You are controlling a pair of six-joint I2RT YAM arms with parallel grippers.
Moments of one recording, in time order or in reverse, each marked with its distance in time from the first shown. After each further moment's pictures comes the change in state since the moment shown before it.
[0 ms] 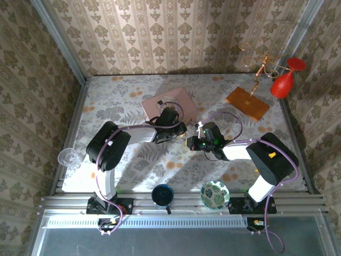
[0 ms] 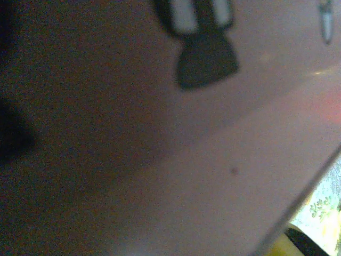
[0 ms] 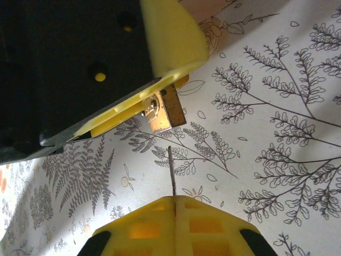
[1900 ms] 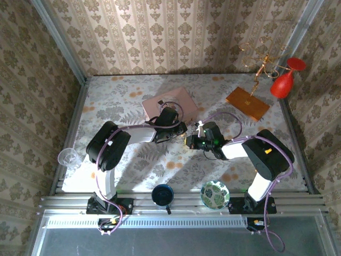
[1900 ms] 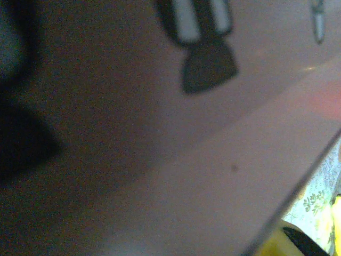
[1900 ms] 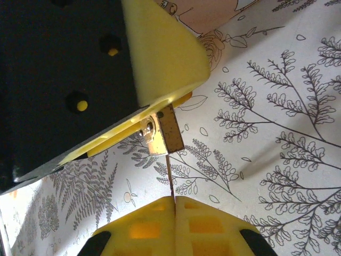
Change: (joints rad) left arm 0.005 0.000 -0.005 0.021 0.030 0.008; right arm -0.022 0.063 0.001 0.105 -0.030 0.029
